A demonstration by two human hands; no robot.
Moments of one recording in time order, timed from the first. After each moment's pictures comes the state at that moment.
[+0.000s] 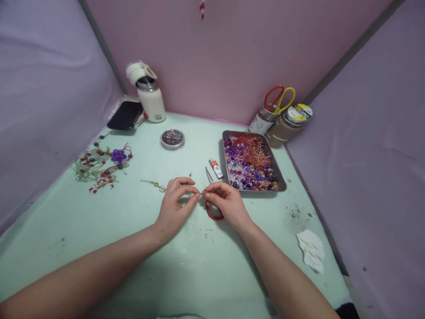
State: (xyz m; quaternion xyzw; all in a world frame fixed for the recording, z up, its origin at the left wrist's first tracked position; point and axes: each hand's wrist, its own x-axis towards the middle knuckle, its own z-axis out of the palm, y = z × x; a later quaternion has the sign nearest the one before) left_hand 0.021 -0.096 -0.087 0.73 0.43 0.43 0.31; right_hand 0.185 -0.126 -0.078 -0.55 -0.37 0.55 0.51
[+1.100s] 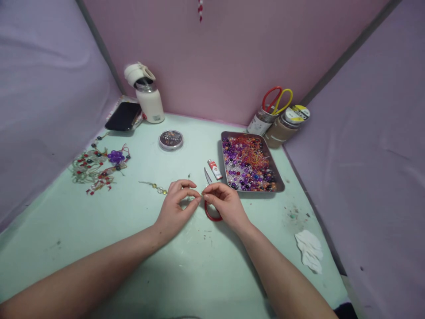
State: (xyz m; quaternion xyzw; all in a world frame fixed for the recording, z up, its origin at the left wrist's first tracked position) left_hand 0.022 -0.095 -0.090 0.75 0.41 0.40 0.33; right_hand 0.186 -0.125 -0.081 -0.56 -0.41 0.51 0.51
